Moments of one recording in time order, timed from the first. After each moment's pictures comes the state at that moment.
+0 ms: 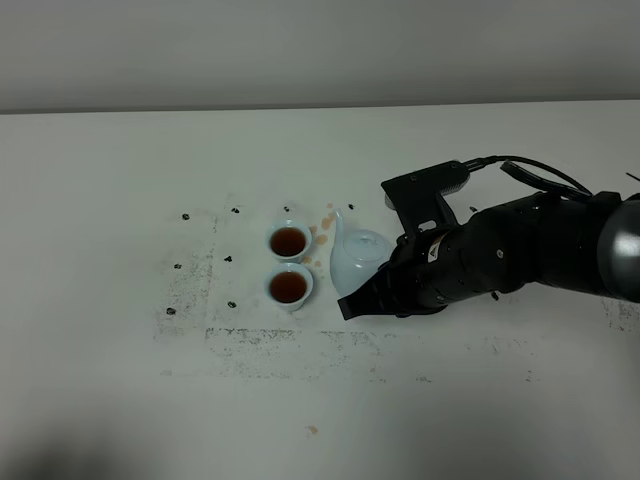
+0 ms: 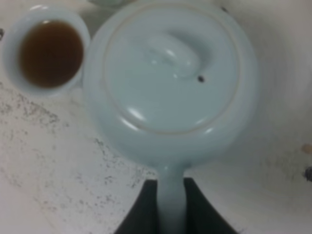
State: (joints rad) left arm 0.02 -0.01 -0.46 -0.20 1.07 0.21; right arm 0.54 1.79 -1.00 0.23 0.33 -0.05
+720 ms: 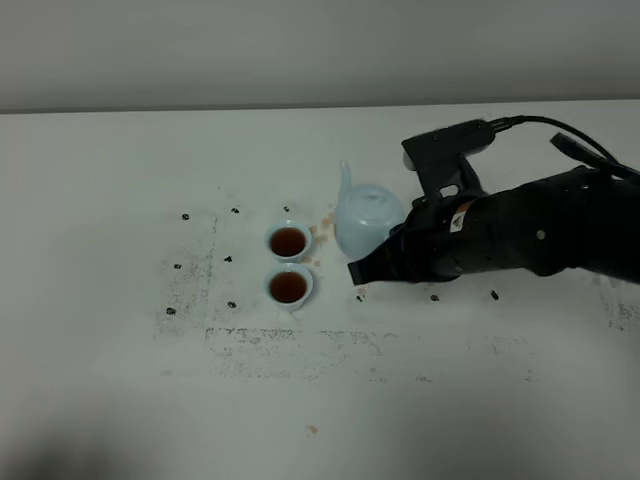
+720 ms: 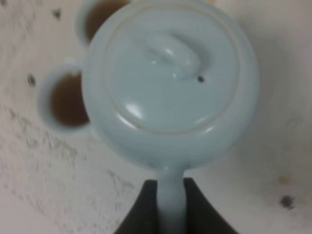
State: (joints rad) left arm 0.02 -0.01 -0.46 -0.20 1.07 0.21; right arm 0.51 1.66 -0.99 0.21 0.33 -0.05
